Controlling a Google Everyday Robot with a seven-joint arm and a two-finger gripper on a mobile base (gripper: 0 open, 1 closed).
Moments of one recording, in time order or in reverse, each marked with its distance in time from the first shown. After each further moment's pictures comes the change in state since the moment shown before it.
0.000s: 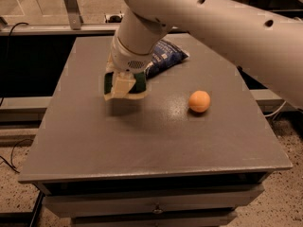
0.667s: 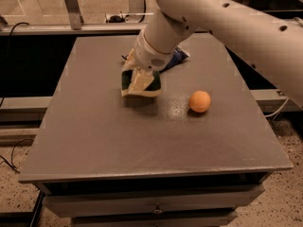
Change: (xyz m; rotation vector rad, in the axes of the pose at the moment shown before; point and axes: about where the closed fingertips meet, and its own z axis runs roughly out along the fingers) arm 0.053 -0.018 -0.001 -0.008 -0.063 0.031
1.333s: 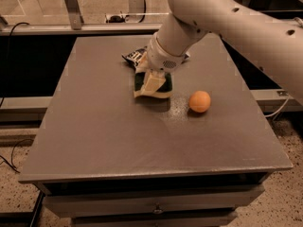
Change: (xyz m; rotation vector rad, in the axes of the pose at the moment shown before) arm 0.041 0.000 -0.003 -0.002 0.040 0.055
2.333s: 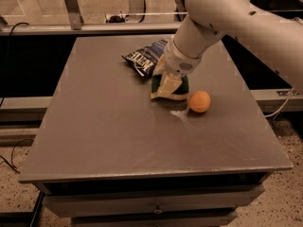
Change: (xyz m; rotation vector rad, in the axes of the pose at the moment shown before) arm 0.048 0.007 -0.013 0.002 0.065 0.073
